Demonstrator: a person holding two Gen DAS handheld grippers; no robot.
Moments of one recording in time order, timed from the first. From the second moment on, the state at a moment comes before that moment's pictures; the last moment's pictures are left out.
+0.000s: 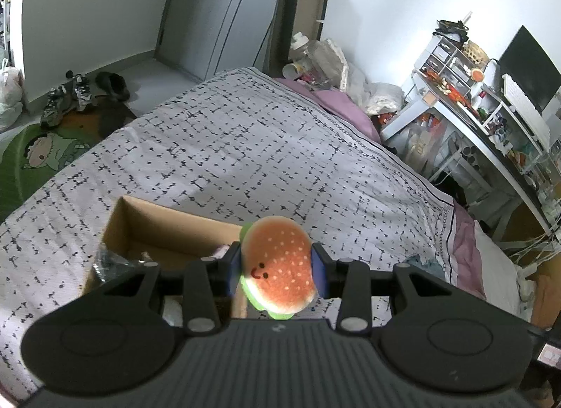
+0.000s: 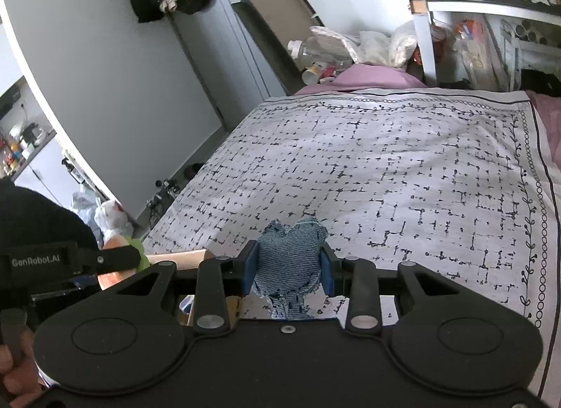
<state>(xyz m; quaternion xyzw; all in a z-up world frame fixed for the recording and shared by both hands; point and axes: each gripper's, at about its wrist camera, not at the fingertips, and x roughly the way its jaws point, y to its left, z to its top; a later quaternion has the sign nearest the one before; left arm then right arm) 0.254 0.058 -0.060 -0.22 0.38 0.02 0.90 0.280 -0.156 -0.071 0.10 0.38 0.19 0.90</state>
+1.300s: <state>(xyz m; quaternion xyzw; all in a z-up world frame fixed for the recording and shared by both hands) 0.269 0.162 -0.142 -0.28 0.43 0.06 0.85 0.288 -0.040 -0.088 0.06 0.40 0.27 0.88</state>
